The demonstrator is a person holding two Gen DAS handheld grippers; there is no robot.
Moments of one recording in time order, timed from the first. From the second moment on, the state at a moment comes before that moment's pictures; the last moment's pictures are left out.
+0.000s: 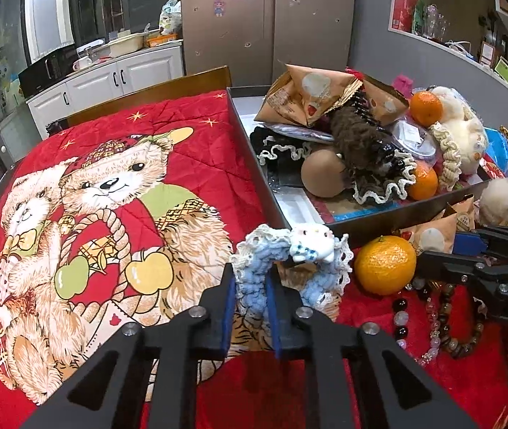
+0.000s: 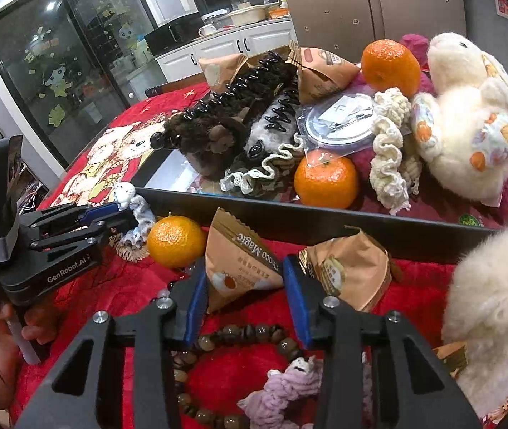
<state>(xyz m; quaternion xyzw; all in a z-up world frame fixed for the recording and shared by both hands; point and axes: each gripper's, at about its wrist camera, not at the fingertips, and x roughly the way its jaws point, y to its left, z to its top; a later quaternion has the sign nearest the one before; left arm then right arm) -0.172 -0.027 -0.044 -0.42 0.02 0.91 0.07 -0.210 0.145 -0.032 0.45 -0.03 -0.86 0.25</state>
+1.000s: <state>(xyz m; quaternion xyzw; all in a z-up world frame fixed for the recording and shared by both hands) -0.144 -0.037 0.041 -0.33 0.00 0.94 0.09 -0.166 0.185 0.090 0.33 -0.06 -0.91 0.26</state>
